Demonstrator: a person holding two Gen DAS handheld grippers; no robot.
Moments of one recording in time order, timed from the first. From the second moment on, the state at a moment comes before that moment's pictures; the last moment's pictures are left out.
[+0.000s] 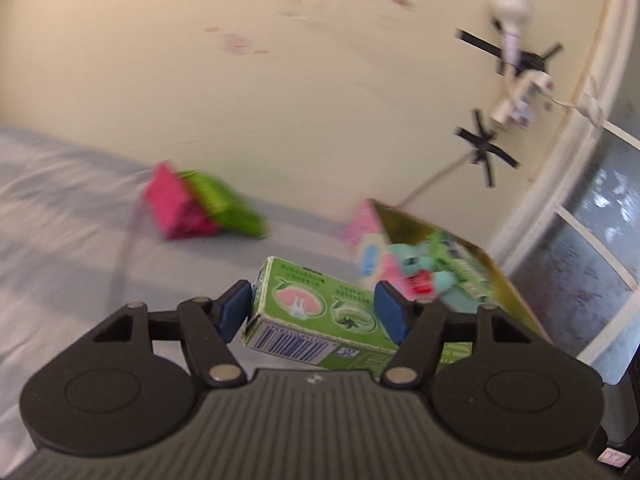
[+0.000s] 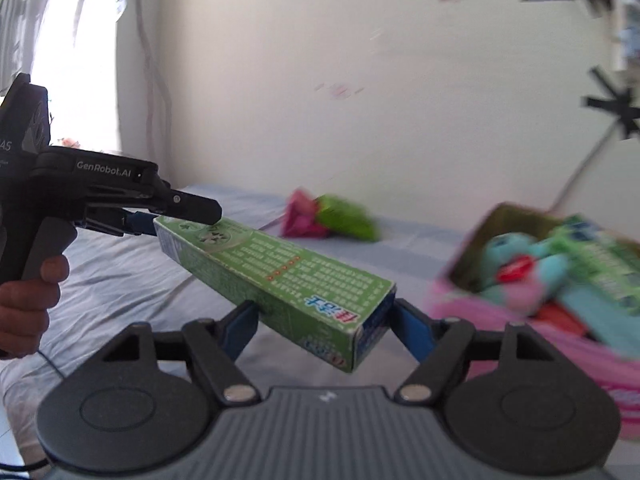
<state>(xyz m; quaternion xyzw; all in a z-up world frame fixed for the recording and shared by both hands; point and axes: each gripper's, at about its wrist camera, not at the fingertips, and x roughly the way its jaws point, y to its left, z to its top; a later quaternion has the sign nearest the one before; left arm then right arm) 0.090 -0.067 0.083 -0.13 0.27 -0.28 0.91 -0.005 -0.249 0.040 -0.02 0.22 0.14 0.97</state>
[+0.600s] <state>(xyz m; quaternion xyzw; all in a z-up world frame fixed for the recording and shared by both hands) 0.098 -0.220 0.076 -0.02 0.28 -0.33 0.90 -0.018 -0.436 0.007 0.06 0.16 -0.05 0.98</state>
